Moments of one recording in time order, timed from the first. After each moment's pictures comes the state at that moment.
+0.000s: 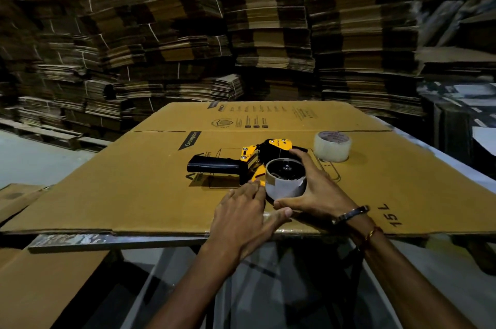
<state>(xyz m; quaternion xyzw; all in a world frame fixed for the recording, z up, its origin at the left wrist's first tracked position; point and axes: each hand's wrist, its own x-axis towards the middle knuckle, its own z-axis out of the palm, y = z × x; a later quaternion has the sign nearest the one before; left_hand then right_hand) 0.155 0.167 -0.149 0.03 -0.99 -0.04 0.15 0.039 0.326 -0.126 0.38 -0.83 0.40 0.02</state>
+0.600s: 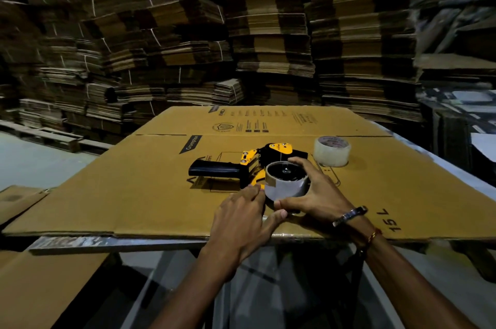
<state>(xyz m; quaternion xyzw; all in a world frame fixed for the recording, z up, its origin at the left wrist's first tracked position) 0.153 0.165 -0.148 0.03 -0.98 -0.05 0.18 0.038 0.326 -0.127 0.35 -0.82 0.45 0.01</state>
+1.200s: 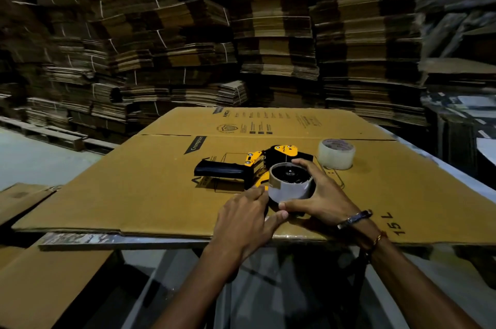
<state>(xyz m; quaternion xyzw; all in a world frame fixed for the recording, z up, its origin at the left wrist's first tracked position) 0.154 0.162 -0.146 0.03 -0.98 -0.07 0.18 0.037 0.328 -0.128 0.37 -0.82 0.44 0.01</state>
